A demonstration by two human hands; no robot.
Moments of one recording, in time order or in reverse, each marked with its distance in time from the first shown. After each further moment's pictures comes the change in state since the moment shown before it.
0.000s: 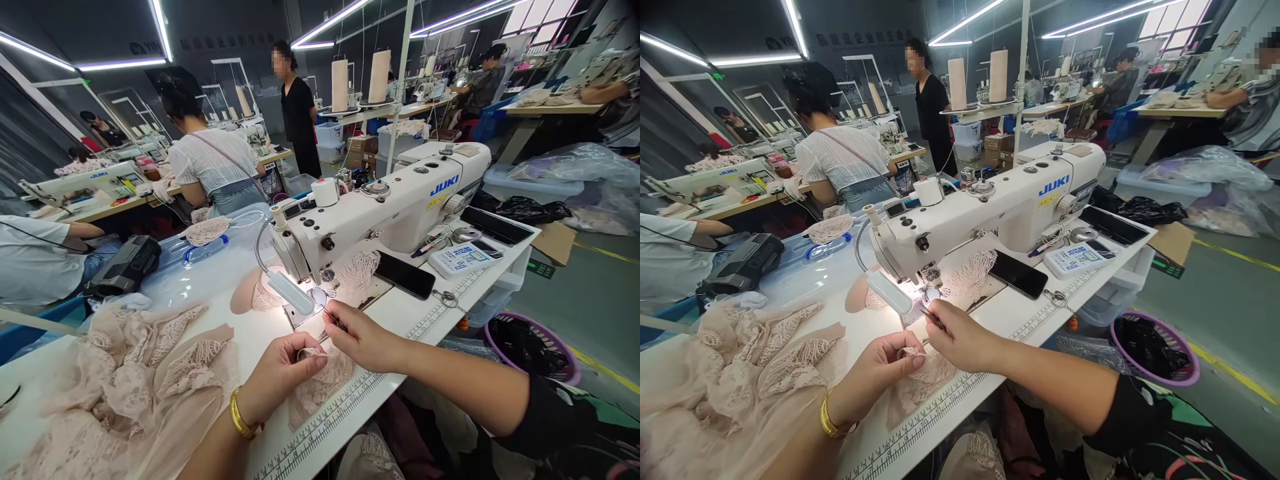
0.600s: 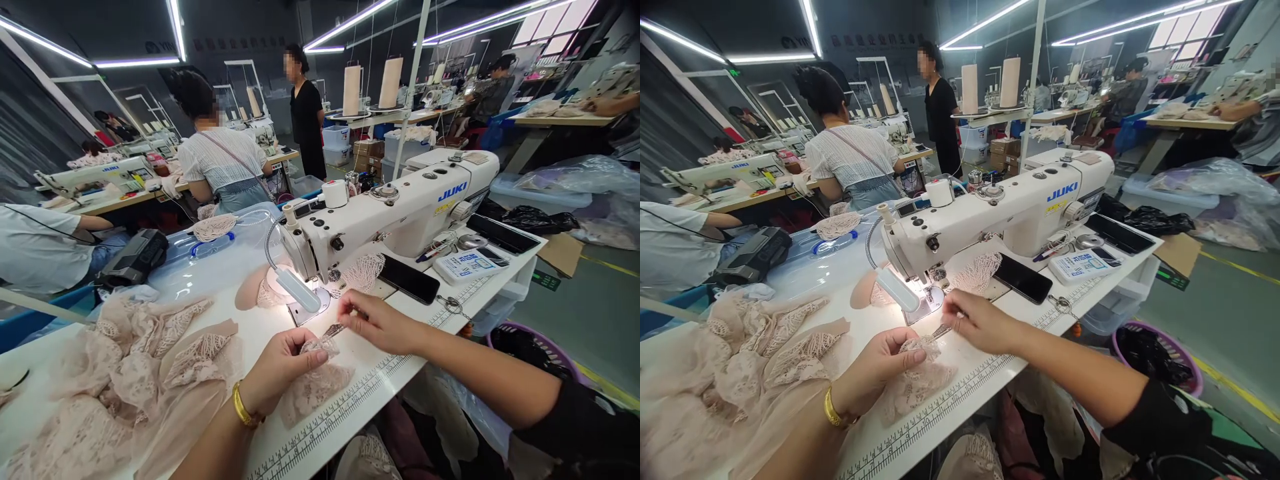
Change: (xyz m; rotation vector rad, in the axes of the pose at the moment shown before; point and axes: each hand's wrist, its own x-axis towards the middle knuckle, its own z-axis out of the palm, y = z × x) left_hand -0.002 -0.001 0.000 -0.233 0.034 -0.089; right_hand 0.002 0.017 -0.037 -0.152 -0.111 -0.072
